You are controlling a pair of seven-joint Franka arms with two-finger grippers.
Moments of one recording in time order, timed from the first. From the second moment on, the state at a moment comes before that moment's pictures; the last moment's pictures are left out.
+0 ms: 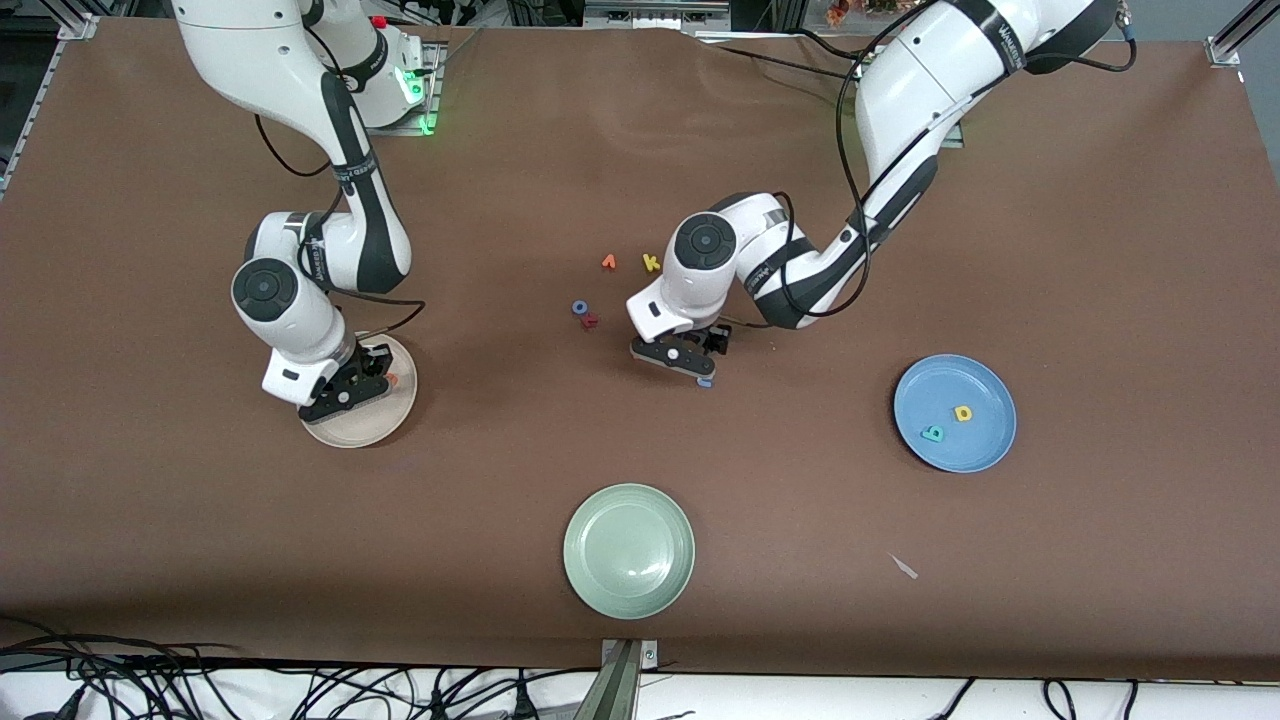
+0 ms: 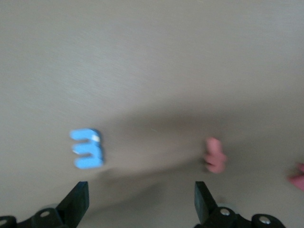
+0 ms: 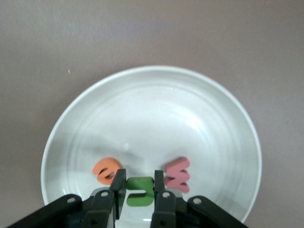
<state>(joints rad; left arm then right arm) -0.24 0.79 -0.53 -1.66 0.50 2.33 -0.68 0.66 0.51 -0.50 -2.08 0.21 2.55 -0.41</state>
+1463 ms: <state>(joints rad) -0.24 0.82 -0.48 -1.64 0.64 2.39 -0.68 0.68 0.32 -0.49 -1.59 0.14 1.76 -0.12</state>
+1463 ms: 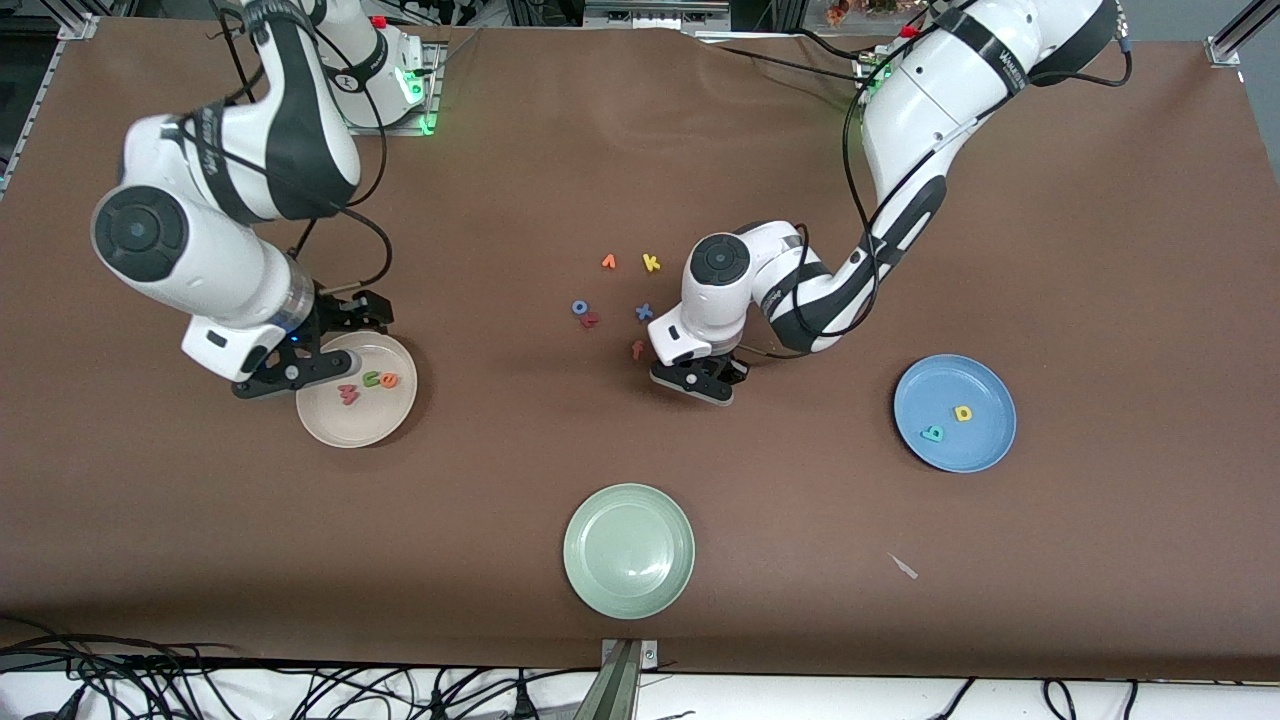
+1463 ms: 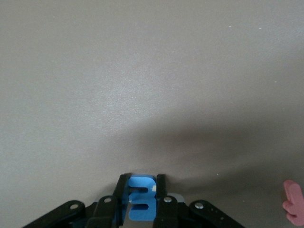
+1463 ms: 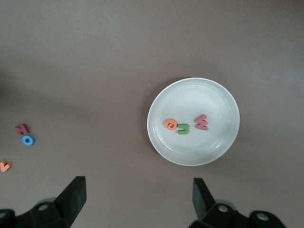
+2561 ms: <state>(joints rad) 0.20 0.67 -0.47 -1.63 0.54 2.04 0.01 0.13 0.13 0.03 -1.52 0.03 1.56 -0.11</state>
